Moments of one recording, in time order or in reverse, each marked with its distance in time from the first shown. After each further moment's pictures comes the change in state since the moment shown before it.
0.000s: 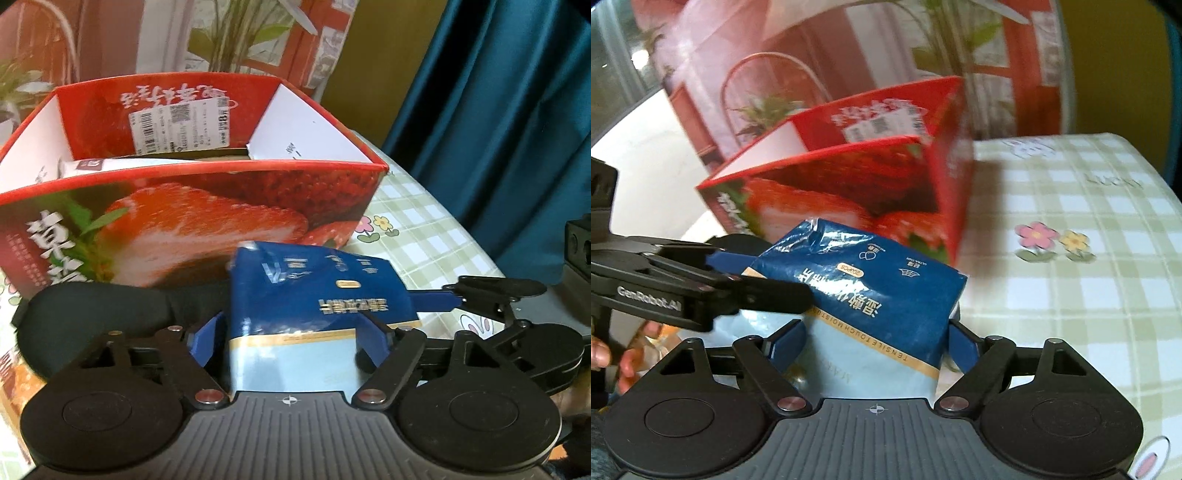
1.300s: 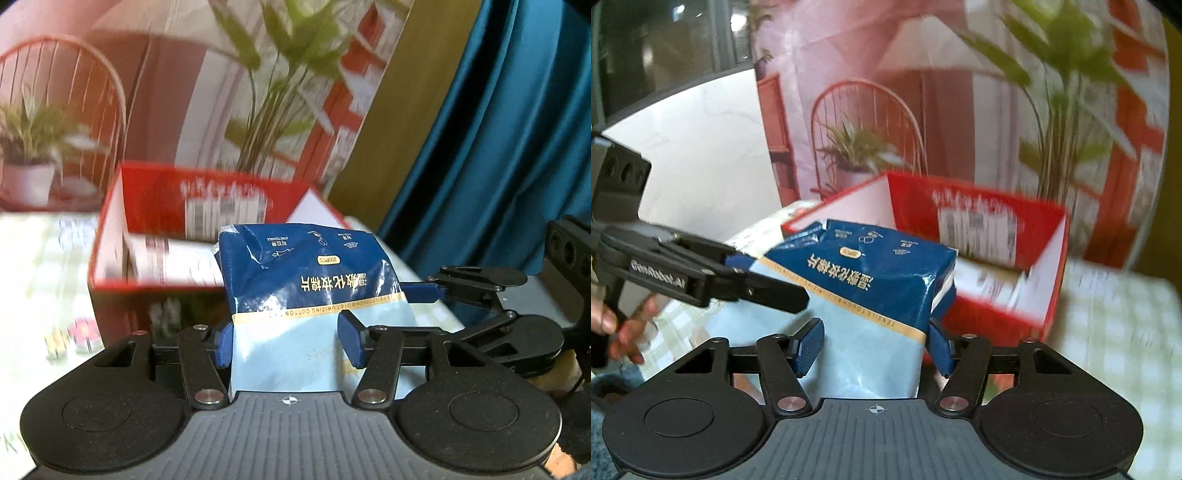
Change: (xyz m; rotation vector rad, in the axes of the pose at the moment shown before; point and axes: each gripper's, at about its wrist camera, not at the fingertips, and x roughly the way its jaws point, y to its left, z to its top) left arm -0.089 0.049 0.022 -0.038 -0.238 -0.033; right arm -0.018 0.079 0.069 -0.349 -0.102 0.058
